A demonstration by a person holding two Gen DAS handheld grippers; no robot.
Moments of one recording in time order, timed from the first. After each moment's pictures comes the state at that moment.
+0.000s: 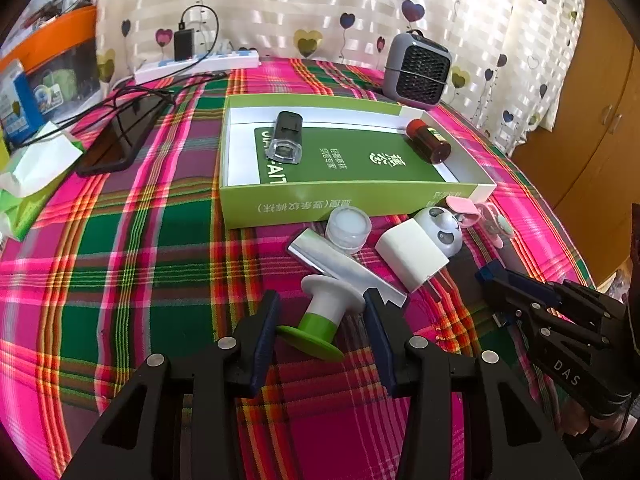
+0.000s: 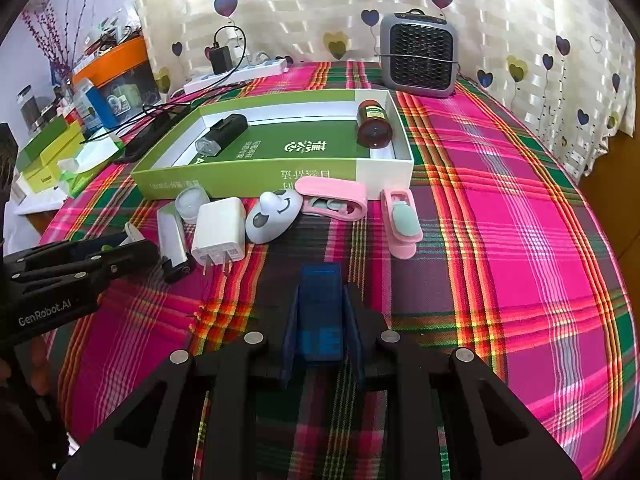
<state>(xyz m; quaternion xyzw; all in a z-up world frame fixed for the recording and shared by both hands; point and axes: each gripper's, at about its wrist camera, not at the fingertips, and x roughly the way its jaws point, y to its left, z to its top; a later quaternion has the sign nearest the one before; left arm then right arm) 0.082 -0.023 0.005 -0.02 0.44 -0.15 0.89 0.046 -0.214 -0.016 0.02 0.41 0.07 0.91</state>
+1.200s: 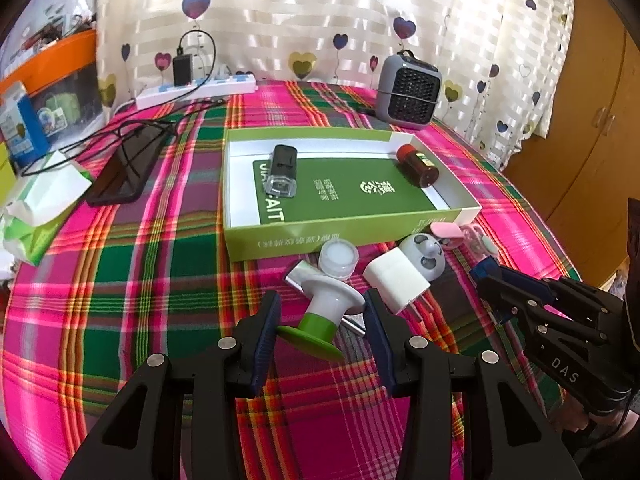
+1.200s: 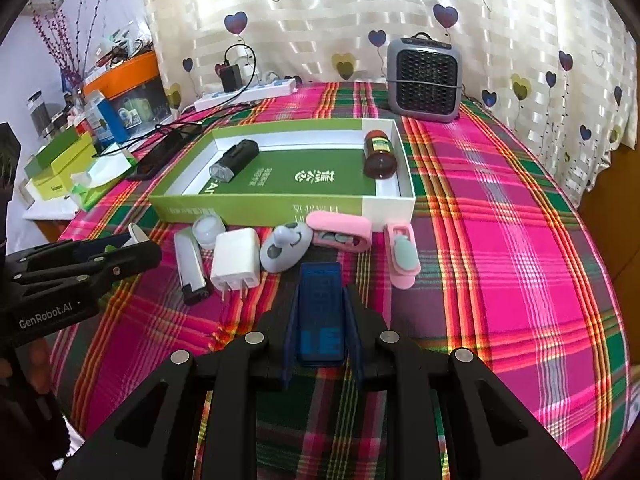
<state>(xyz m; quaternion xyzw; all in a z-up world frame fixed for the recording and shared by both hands) 0.079 -0.024 0.032 -0.01 0.41 -0.15 0.90 0.047 -0.213 0.003 0.02 0.38 0.09 0.92</state>
